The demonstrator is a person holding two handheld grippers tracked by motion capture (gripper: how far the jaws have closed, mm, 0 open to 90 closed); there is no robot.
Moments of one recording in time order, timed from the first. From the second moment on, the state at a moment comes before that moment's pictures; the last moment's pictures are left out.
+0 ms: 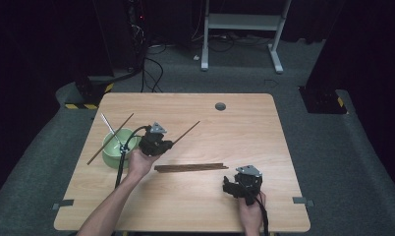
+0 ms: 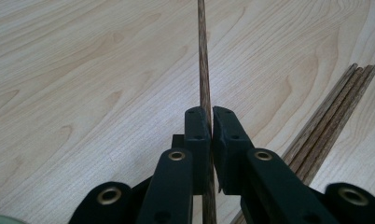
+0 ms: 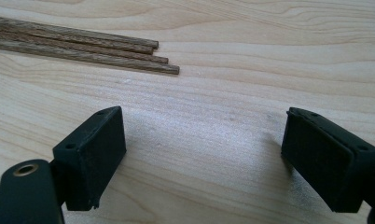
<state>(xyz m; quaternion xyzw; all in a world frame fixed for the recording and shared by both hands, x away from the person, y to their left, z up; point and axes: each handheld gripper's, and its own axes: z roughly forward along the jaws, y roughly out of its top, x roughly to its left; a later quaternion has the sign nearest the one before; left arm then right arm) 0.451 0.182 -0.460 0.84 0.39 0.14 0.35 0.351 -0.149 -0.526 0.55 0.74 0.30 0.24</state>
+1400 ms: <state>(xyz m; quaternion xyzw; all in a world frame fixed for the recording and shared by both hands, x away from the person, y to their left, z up) 0.438 0.195 -0.444 0.83 0.38 0.15 0.37 0.351 -0.149 -0.526 0.55 0.74 0.30 0.24</state>
